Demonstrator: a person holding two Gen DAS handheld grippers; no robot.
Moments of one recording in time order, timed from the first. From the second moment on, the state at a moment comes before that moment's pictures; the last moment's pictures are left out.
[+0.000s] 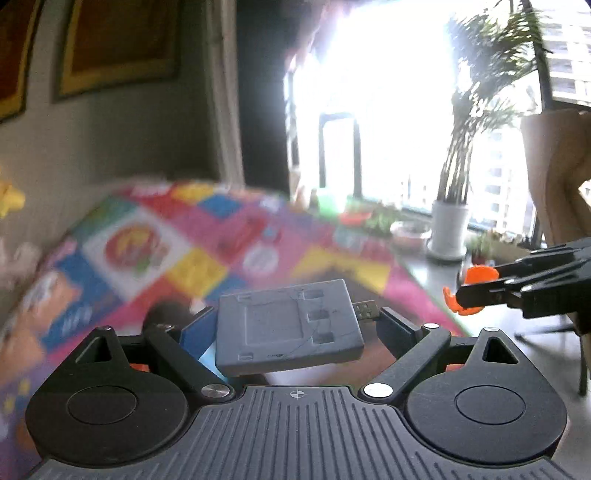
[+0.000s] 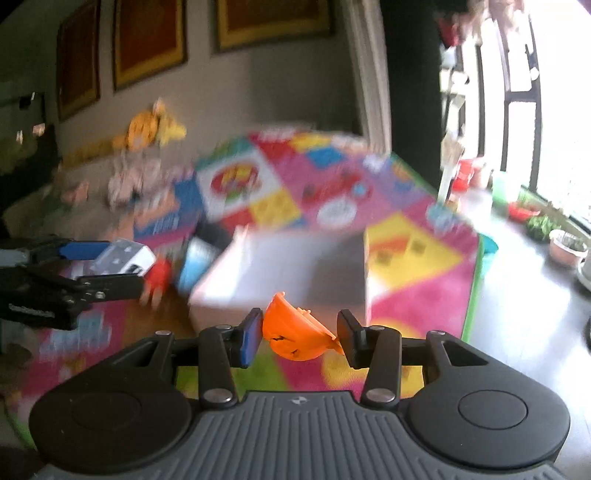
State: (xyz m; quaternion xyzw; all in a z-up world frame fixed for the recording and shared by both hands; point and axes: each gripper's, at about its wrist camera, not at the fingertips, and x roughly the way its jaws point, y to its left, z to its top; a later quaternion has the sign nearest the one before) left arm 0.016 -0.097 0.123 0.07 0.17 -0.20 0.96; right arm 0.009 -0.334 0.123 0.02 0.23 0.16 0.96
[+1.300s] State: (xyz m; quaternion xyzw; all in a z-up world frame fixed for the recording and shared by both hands) left arm -0.020 0.071 0.015 -0.06 0.30 0.02 0.95; right arm 0.077 -0.137 0.083 -0.15 0.26 0.27 0.92
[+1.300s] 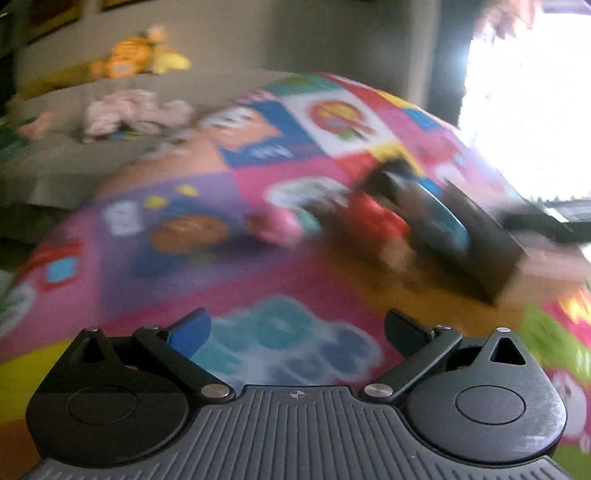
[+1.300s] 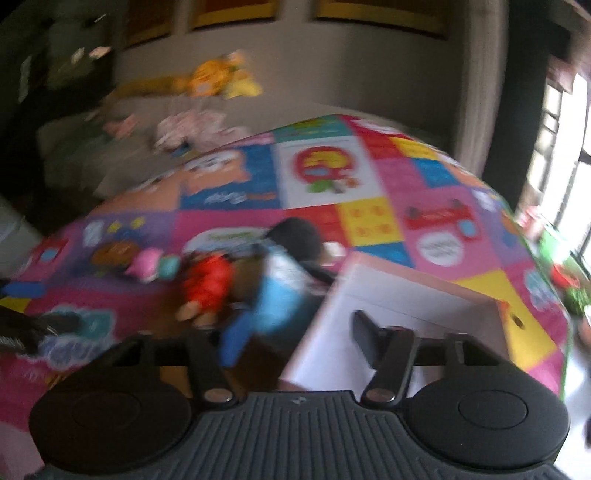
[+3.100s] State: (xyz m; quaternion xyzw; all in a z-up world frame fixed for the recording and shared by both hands) left arm 0.137 -0.021 0.030 -0.13 0.36 -0.08 0.92; right arm 0.021 -0.314 0.012 0.12 0.26 0.10 0.95
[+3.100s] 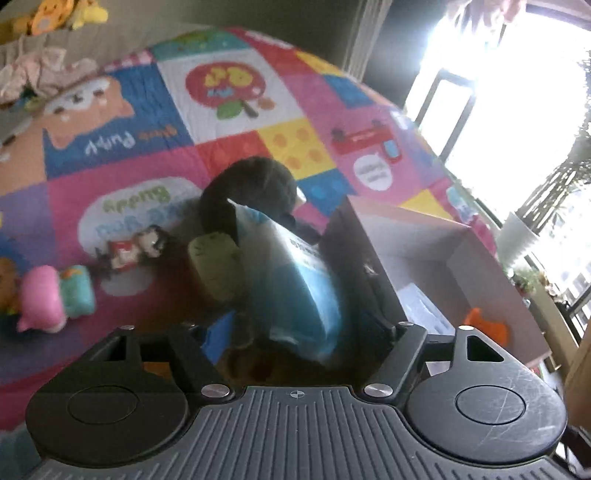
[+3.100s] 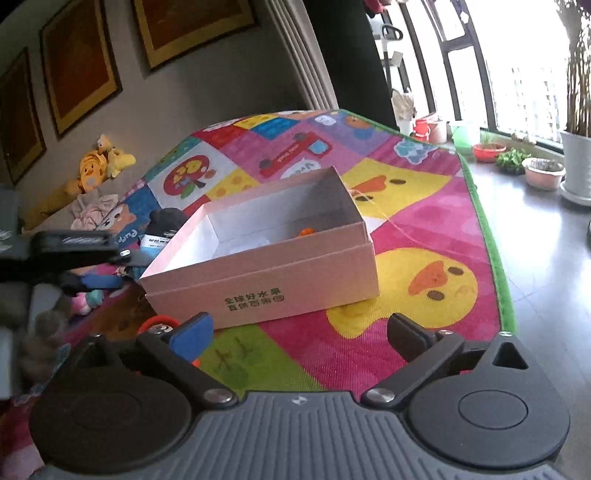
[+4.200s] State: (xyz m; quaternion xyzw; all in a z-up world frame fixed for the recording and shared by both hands) left arm -0.030 0.022 0.037 -0.06 0.31 -0.10 0.94; right arm 0.024 -0.303 0.012 0.09 0.28 0.09 0.95
